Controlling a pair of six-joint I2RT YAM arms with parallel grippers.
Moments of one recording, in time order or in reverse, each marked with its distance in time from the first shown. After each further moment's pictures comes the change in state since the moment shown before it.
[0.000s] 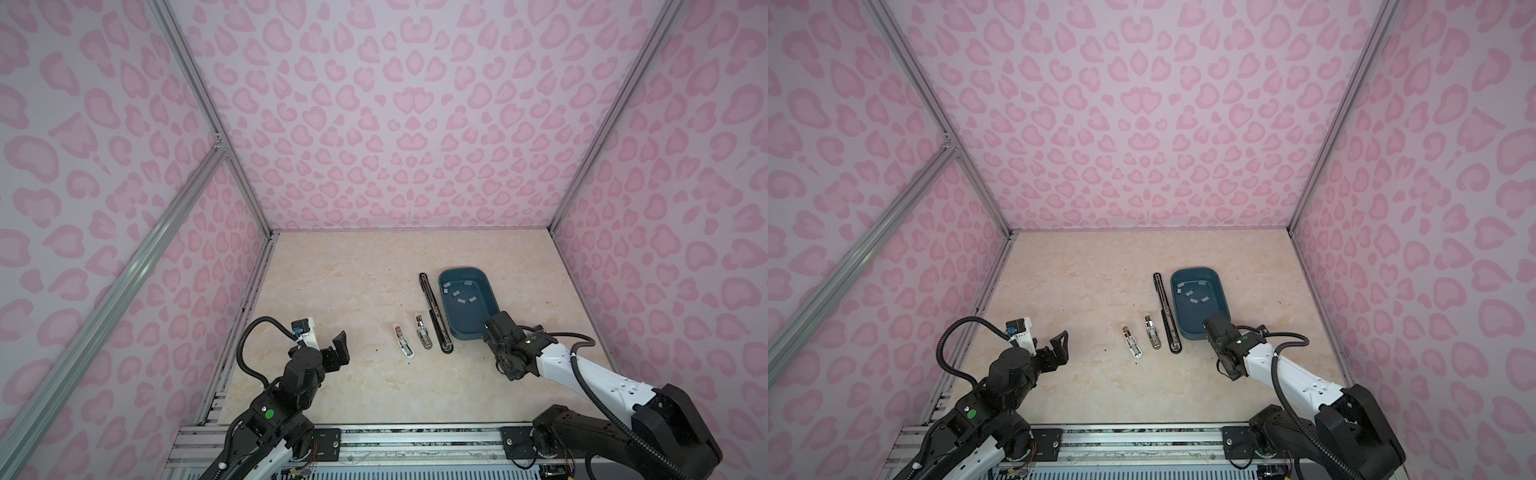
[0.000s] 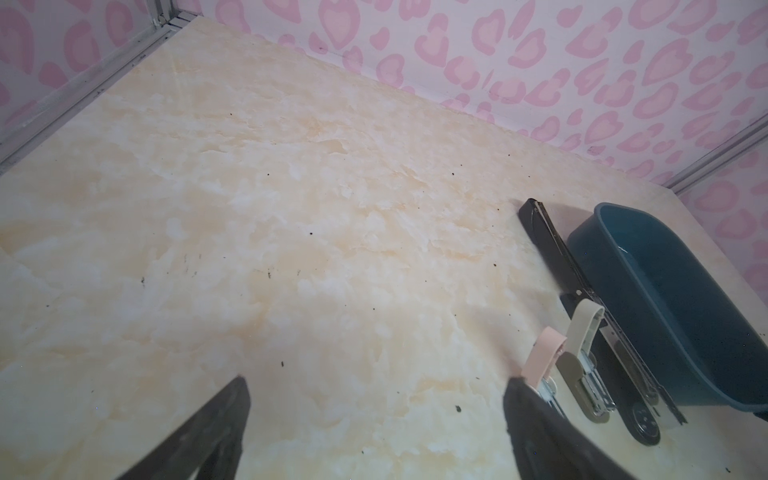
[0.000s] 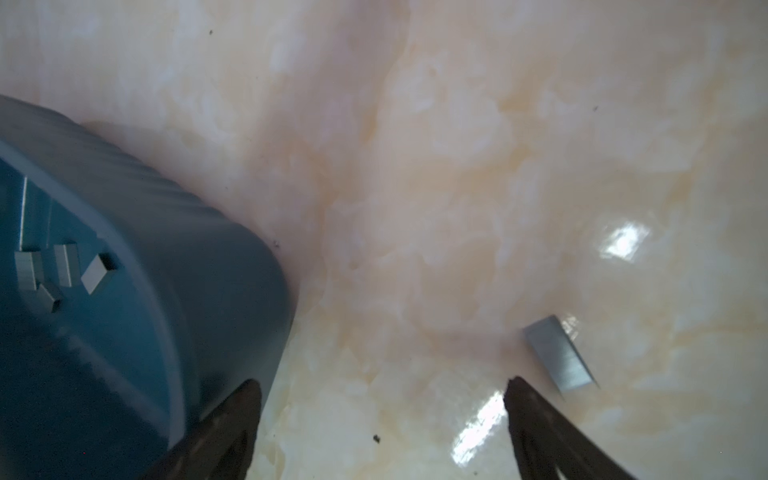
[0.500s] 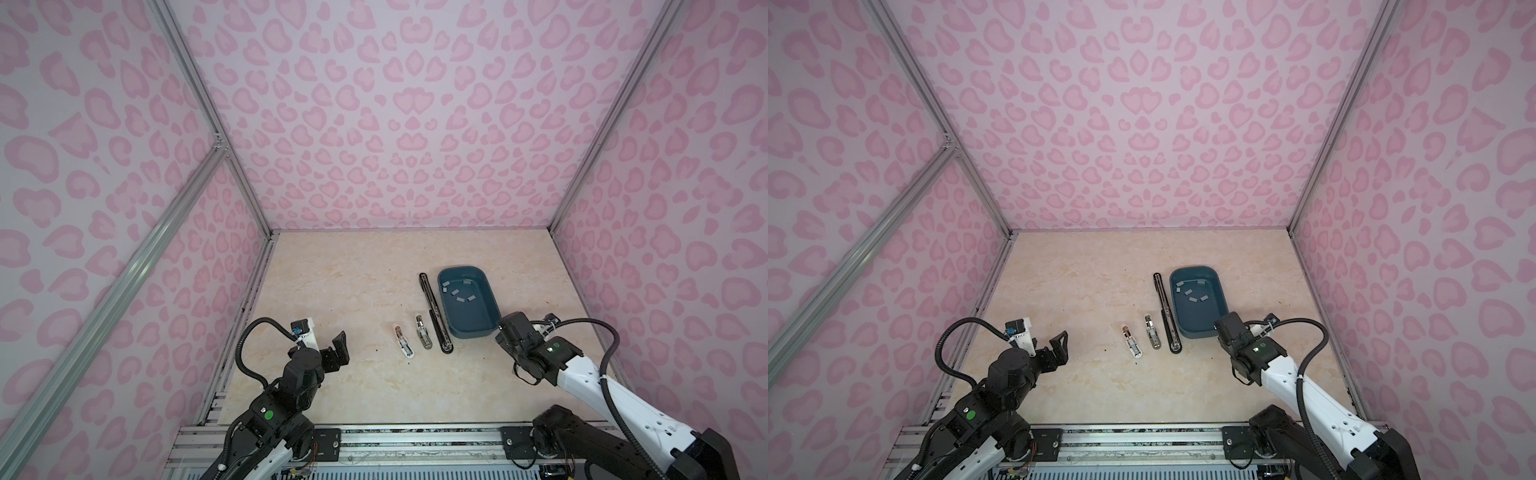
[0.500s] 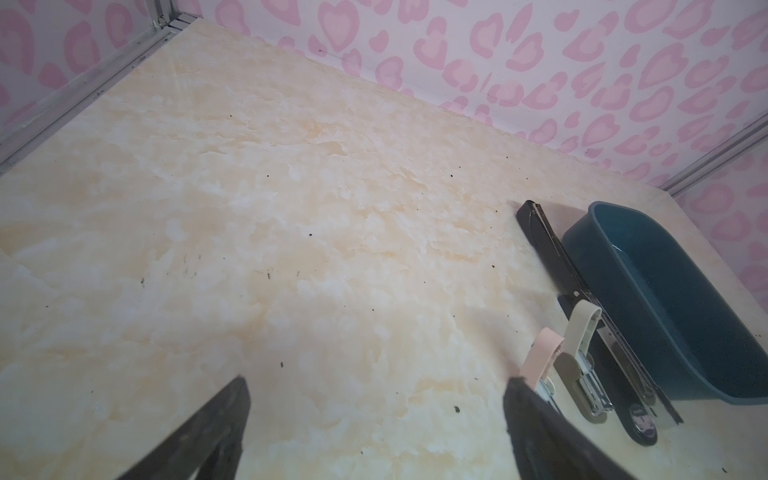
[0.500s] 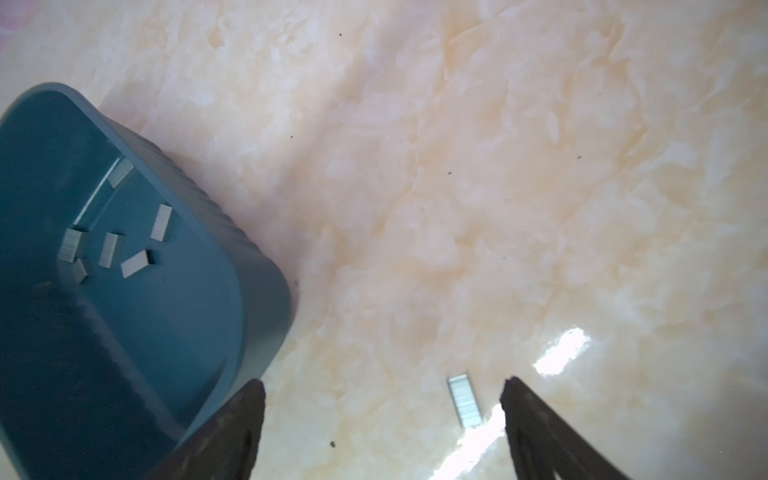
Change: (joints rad) left arm 0.000 -0.011 -0.002 -0.002 0.000 0.000; right arm -0.071 -0.262 -0.005 -0.175 0.150 -0.366
